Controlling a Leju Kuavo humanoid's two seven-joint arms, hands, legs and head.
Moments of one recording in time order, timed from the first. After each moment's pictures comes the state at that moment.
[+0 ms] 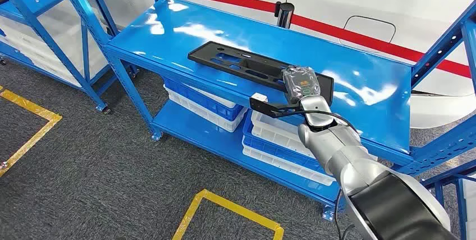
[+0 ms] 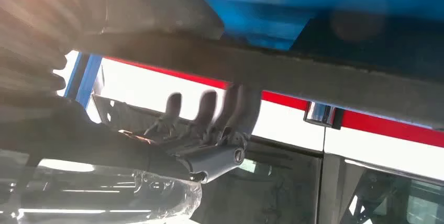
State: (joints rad) left arm -0.09 -0.11 0.32 -0.20 -0.11 0.40 -0.66; right arm -1.02 0.06 0.71 -0.31 1.18 -0.35 0.16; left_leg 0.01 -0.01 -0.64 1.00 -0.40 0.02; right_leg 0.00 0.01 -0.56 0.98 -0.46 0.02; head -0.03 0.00
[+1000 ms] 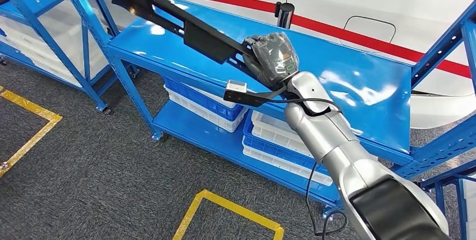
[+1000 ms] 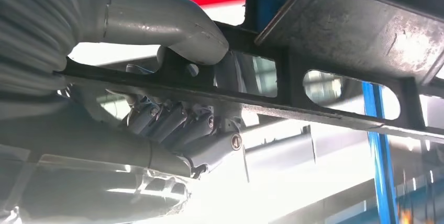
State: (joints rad) left arm -0.08 -0.12 0.36 -0.20 -0.11 0.39 -0.66; right arm -0.99 0.05 0.66 -0.76 0.94 -0.44 -0.29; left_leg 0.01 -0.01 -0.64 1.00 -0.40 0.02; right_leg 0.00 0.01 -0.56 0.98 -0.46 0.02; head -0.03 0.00
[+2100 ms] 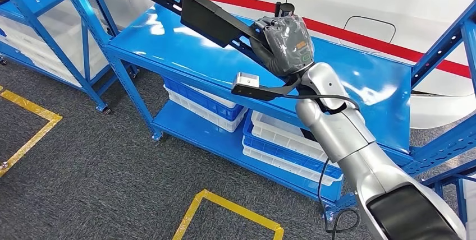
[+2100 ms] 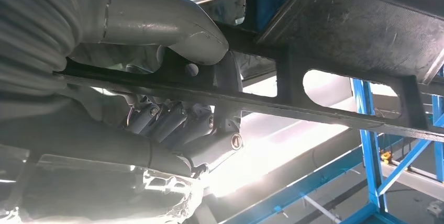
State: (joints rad) left arm -0.10 -0.11 0.37 -0.22 -0.16 0.41 -0.54; right arm -0.96 -0.04 0.67 -1.01 0.88 -0.43 -0.25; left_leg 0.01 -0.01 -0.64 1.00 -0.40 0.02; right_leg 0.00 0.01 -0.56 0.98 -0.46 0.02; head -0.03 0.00
